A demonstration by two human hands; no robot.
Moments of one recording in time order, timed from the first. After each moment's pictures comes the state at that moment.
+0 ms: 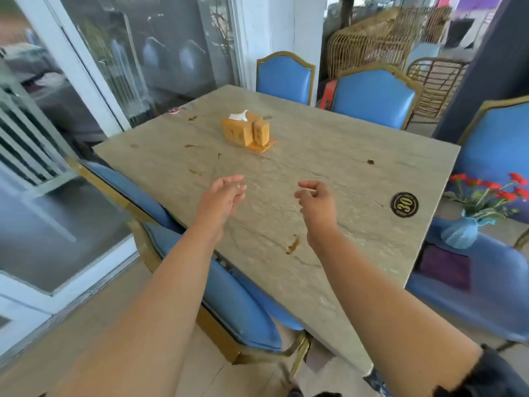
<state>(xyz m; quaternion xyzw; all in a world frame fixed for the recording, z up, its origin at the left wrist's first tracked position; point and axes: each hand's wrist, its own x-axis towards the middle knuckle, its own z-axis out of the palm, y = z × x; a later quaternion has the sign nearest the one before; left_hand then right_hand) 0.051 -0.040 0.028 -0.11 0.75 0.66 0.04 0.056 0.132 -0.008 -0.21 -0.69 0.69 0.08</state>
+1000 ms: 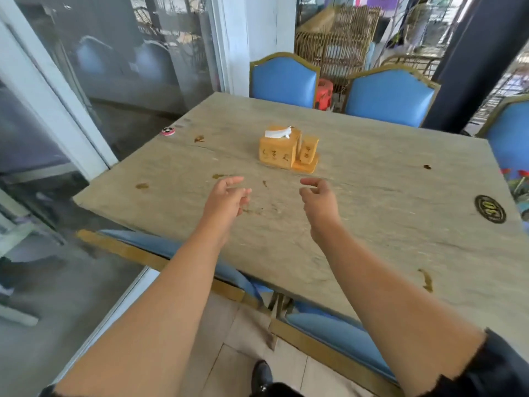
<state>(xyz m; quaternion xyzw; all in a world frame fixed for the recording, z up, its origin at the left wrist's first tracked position) -0.215 -0.296 0.002 -0.01 0.74 0.66 0.13 -0.163 -0.130 -0.013 -0.32 -0.68 0.64 0.15</state>
